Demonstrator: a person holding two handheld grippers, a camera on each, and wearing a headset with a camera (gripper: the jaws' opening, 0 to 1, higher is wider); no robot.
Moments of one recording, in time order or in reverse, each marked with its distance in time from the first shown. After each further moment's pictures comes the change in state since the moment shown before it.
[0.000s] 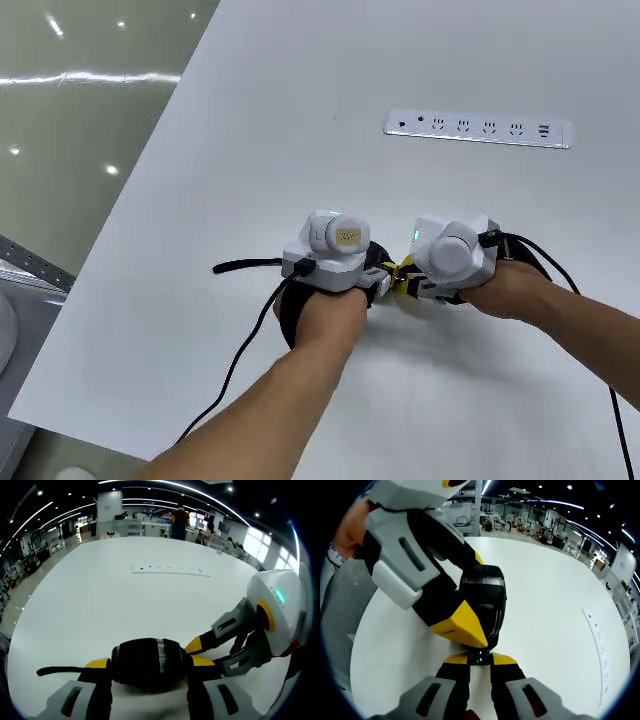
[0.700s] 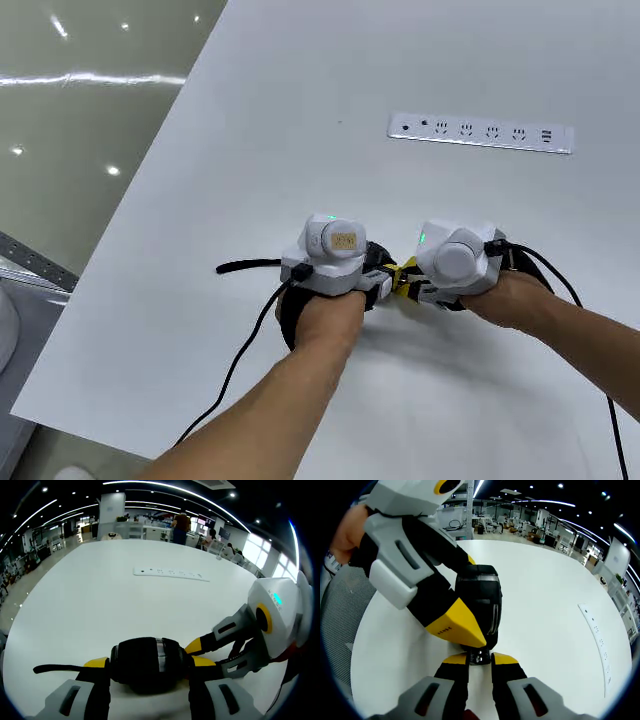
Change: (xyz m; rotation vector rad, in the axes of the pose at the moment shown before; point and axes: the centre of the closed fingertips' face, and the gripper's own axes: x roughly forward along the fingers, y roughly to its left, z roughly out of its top) left arm -0.003 0.001 0.000 -0.038 -0.035 -0.029; right arm 0.000 -0.002 0.002 0.061 -0.030 -0.049
